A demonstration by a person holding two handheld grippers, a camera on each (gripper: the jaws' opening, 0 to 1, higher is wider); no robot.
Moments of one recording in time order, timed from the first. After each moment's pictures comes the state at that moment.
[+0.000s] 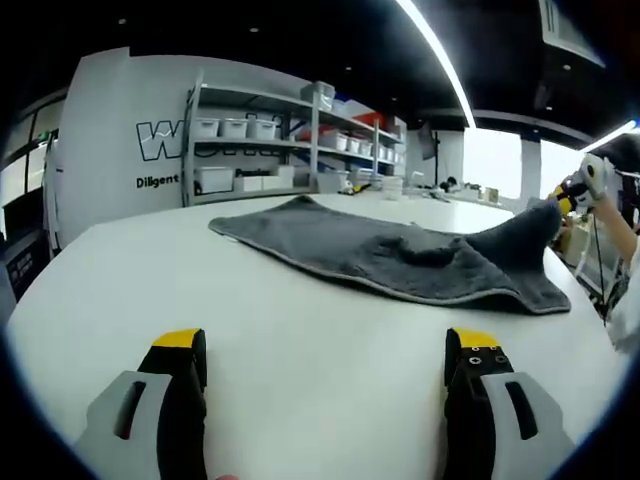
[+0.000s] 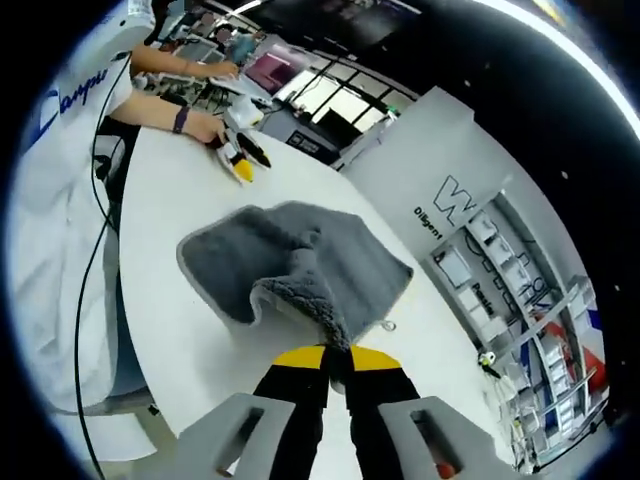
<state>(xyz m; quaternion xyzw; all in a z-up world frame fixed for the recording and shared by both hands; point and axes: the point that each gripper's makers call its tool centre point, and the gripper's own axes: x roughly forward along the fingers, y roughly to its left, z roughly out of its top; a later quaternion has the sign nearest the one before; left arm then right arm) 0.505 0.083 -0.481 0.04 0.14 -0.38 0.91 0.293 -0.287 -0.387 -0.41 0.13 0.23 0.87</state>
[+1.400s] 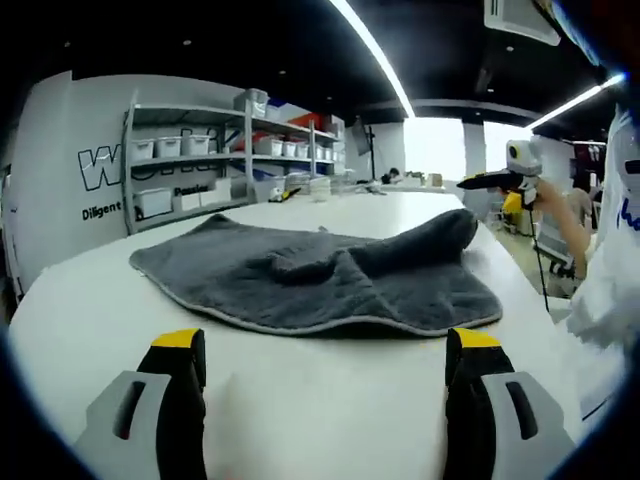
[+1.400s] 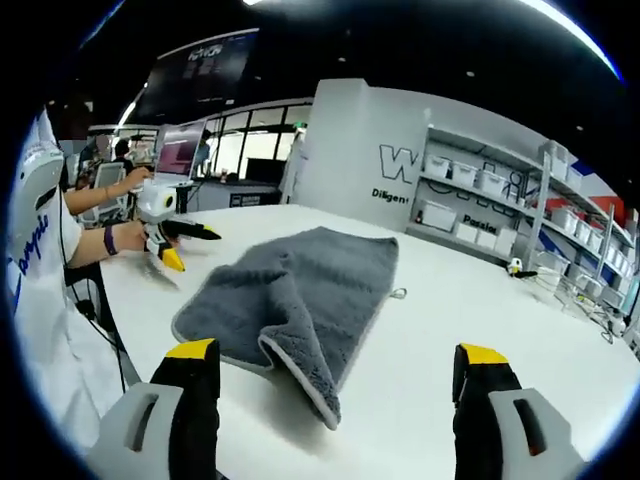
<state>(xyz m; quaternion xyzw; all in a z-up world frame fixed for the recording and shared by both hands) 0.394 -0.023 -0.453 0.08 0.11 -0.49 0.86 0.293 -0.312 -0.395 -0.12 0.13 0.18 0.97</state>
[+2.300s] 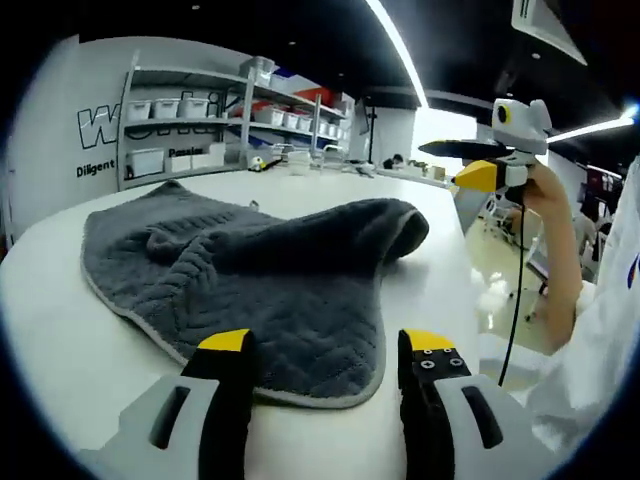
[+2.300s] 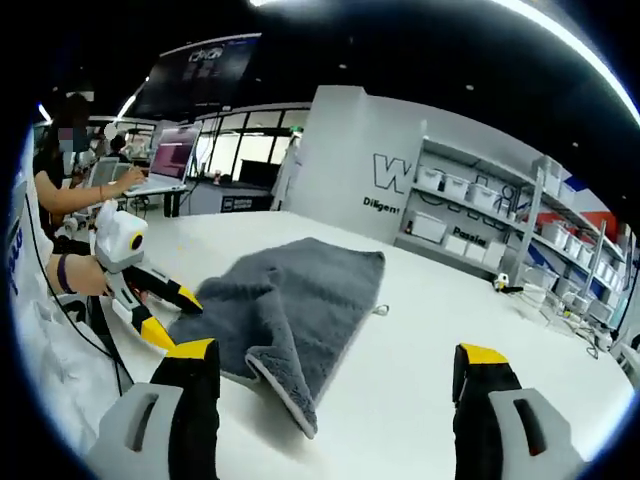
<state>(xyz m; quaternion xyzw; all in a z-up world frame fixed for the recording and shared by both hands) 0.312 -0.134 -0.480 0.06 0.19 -0.47 0.86 0.290 -0.323 -0.365 -0.14 0.11 0.16 0.97</state>
